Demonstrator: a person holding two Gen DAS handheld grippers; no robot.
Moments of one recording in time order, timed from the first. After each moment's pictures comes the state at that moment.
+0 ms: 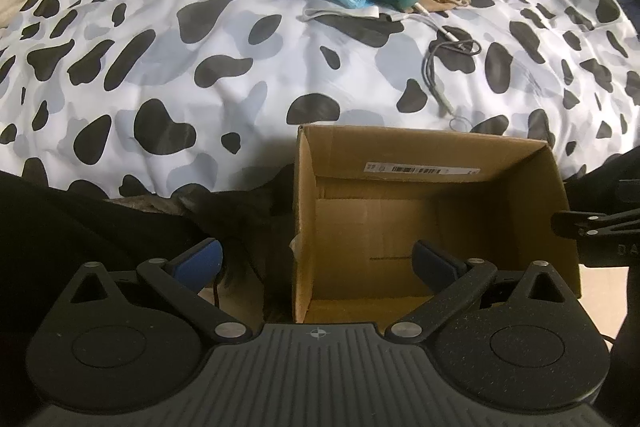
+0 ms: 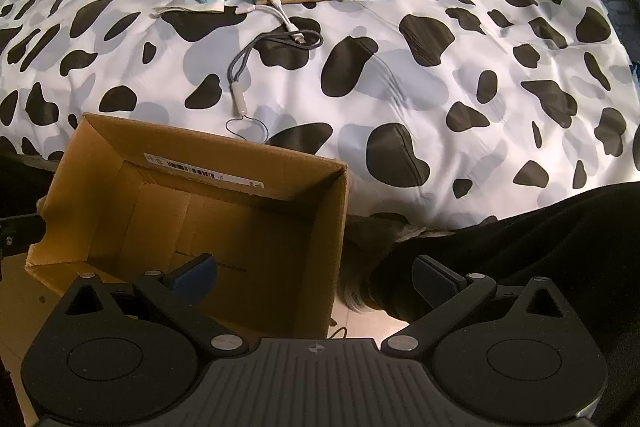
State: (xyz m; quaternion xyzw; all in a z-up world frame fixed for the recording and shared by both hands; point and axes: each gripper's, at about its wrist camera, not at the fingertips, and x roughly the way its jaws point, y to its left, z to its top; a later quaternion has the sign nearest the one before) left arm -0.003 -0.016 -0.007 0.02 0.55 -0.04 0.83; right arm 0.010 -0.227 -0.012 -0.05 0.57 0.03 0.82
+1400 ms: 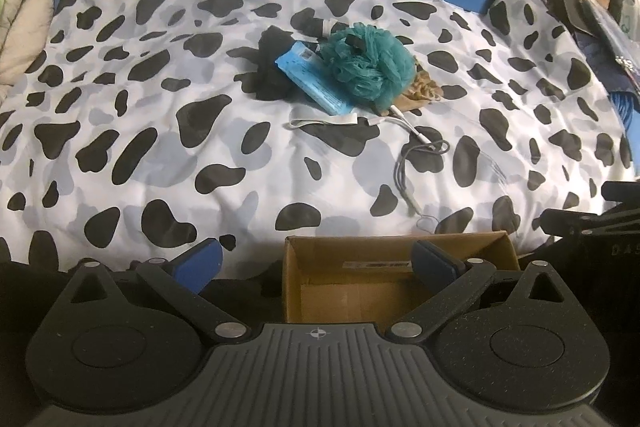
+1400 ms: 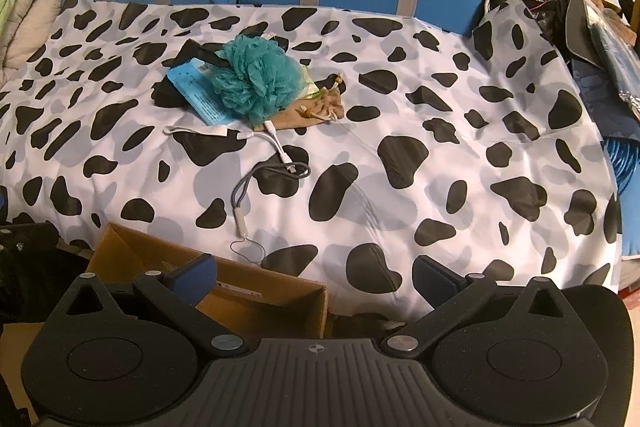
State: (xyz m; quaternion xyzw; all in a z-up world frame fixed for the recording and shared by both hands) left arm 0.014 -0.022 0.051 0.00 0.47 -0.06 0.88; right arm 0.026 -0.244 0.056 -0.04 0.47 0.04 0.88
